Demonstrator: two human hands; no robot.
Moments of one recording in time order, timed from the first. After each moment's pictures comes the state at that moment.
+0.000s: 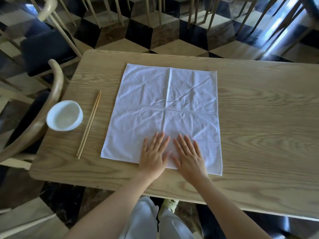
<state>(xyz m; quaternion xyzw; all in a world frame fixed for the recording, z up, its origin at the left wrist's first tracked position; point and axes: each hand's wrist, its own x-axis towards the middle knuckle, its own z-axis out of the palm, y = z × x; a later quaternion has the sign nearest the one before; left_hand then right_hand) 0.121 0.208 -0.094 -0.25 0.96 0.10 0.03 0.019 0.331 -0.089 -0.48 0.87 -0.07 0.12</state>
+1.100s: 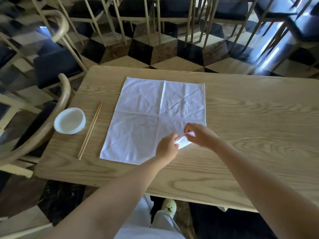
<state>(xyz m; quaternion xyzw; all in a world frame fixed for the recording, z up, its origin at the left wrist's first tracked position) 0.043 0.240 -0.022 -0.35 0.86 0.37 -0.03 -0.102 0.325 -0.006 -0.52 0.80 -0.18 0.23</state>
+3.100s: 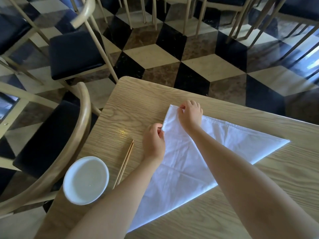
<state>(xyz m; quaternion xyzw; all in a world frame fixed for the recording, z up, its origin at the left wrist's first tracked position) 0.021 -0.078 -0.067 -0.55 0.73 0.34 -0.22 -0.128 -0.082 -0.070 -0.37 0.88 -0.28 0.11</state>
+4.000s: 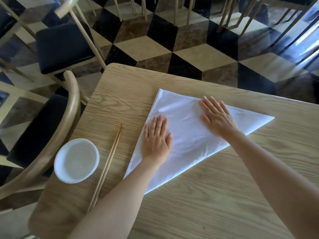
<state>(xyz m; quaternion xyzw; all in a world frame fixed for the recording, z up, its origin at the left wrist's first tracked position) 0.034 -0.010 -0.094 -0.40 0.91 0.10 0.02 -0.204 0.073 -0.087 -0.54 0.84 -0.03 0.09</state>
